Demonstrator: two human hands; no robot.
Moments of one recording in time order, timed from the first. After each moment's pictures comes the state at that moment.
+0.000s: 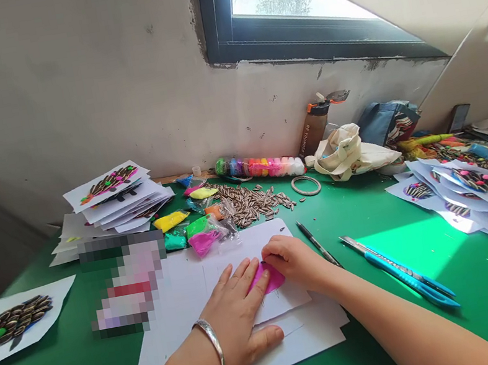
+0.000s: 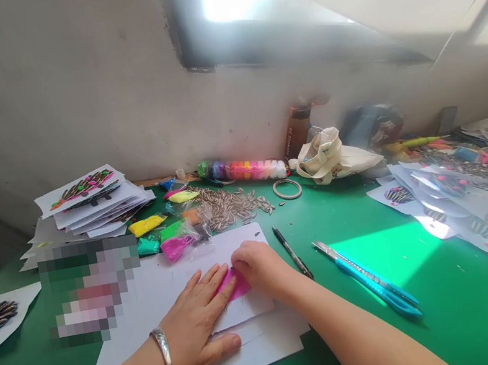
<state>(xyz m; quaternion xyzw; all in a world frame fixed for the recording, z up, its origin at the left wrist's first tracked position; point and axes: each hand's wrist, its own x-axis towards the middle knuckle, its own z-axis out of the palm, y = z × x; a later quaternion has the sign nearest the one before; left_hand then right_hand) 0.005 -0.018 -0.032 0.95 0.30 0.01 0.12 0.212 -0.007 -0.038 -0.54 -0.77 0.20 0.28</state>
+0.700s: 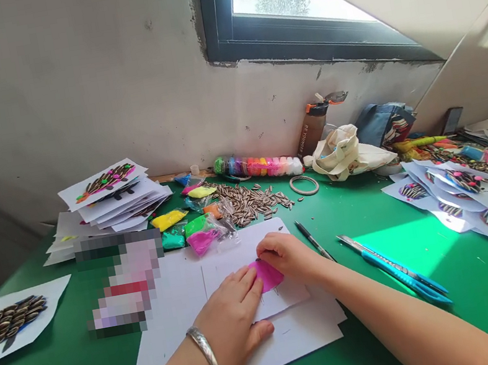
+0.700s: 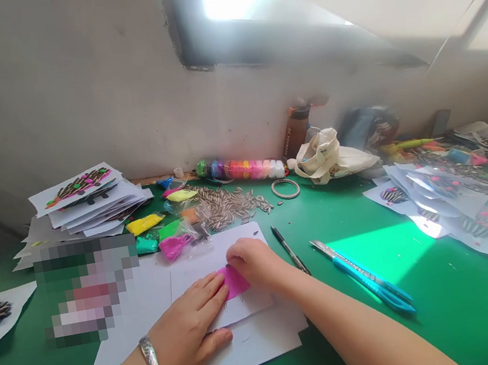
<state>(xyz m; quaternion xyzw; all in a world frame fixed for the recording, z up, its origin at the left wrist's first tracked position) -0.001 -0.020 -0.032 0.95 0.28 0.07 0.12 0.206 0.002 -0.032 -0.55 -0.76 0.22 0.26</state>
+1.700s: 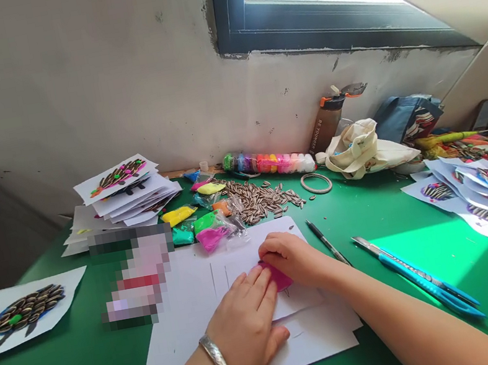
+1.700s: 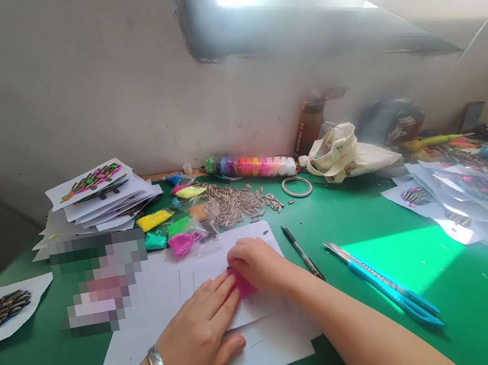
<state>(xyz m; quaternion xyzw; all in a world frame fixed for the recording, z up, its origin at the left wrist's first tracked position) 0.004 -0.033 -0.044 0.95 0.28 0.11 0.05 0.195 0.006 -0.027 -0.52 -0.79 0.23 0.24</state>
